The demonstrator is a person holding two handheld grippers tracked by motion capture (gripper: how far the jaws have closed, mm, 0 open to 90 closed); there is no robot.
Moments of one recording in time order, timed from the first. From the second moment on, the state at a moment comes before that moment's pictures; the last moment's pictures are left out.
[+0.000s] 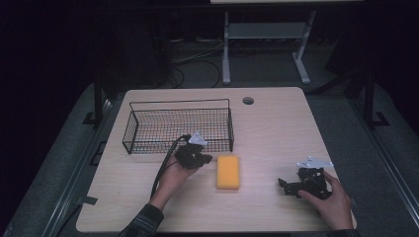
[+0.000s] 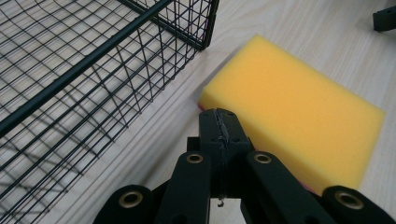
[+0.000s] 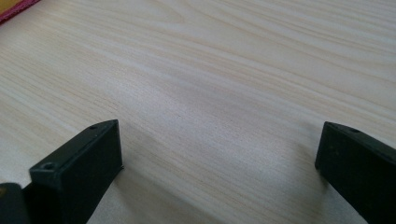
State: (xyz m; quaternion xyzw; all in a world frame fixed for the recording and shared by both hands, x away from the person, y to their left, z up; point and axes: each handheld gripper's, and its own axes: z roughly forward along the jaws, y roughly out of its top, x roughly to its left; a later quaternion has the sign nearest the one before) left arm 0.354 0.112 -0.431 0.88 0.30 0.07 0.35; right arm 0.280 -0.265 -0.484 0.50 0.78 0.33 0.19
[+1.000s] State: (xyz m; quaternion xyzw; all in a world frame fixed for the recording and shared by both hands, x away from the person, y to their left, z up) left arm 0.365 0.077 -0.443 0.90 0.28 0.05 0.34; right arm 0.280 -0.265 -0.484 0.50 0.78 0.33 0.19
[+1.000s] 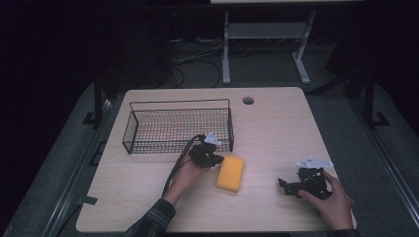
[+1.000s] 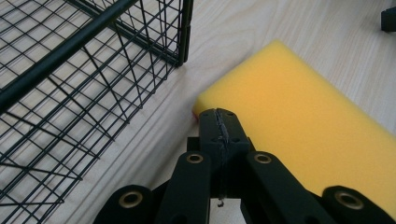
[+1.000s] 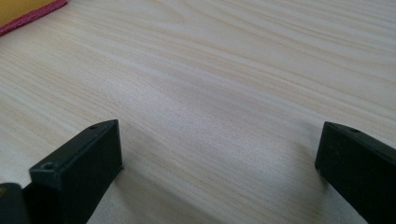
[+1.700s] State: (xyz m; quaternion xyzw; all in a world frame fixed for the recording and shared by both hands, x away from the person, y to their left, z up) left arm 0.318 0.071 -0.431 0.90 0.25 0.01 0.36; right arm 0.280 -0.265 -0.484 0.50 0.78 0.33 0.19
